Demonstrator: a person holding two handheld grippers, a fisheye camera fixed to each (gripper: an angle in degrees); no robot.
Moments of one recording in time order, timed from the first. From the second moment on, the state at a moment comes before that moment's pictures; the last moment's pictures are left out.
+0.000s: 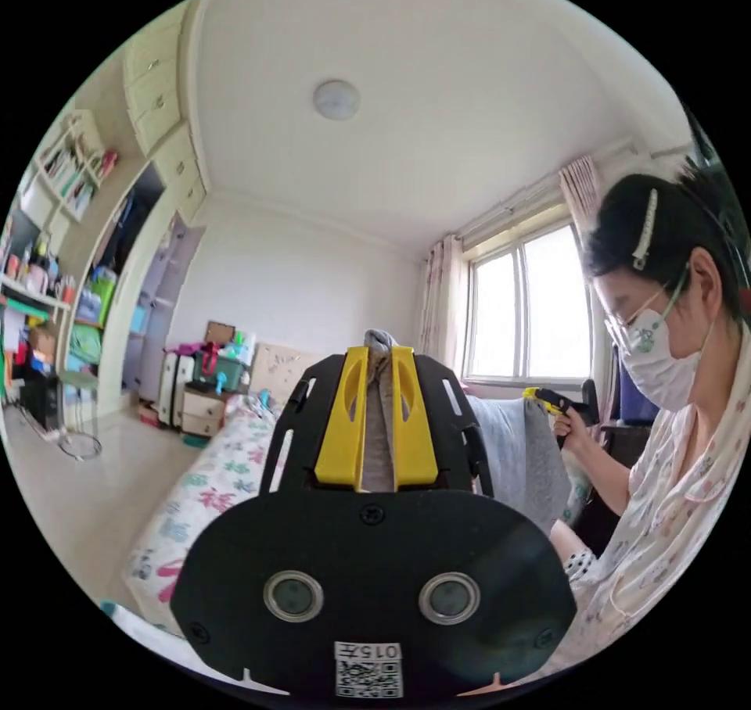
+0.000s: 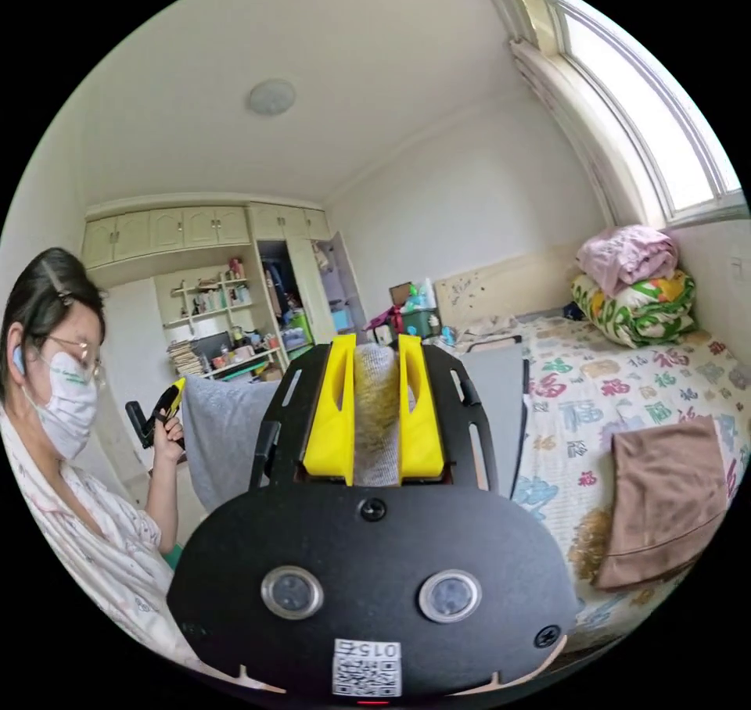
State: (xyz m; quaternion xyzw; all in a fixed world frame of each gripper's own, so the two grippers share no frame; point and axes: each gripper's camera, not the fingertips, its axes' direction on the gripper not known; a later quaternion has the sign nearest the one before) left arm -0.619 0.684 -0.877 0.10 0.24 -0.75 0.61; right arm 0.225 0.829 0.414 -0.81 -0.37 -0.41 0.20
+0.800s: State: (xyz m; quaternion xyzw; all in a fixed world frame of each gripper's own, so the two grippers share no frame) left arm -0.357 0.436 -0.469 0.03 0.74 -0.38 0.55; right arm 0.410 0.918 0.407 -0.75 -0.29 -0.49 -0.34
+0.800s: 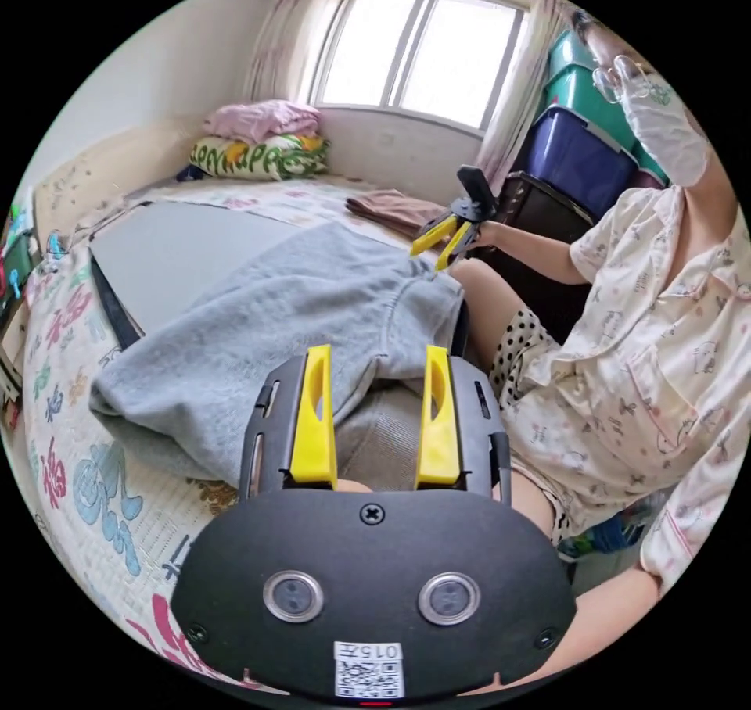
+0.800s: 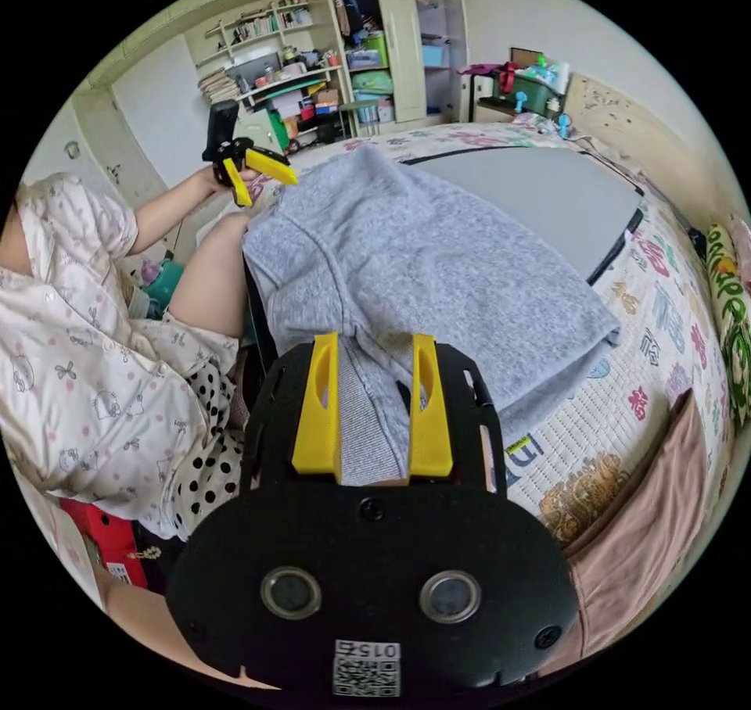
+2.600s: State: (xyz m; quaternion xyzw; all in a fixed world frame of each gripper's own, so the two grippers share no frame) left arm -0.215 0.499 -0.588 -0.18 0.43 -0.86 0.19; right arm 0.659 1.033 0.151 -0.41 -0.17 -0.89 -0.08
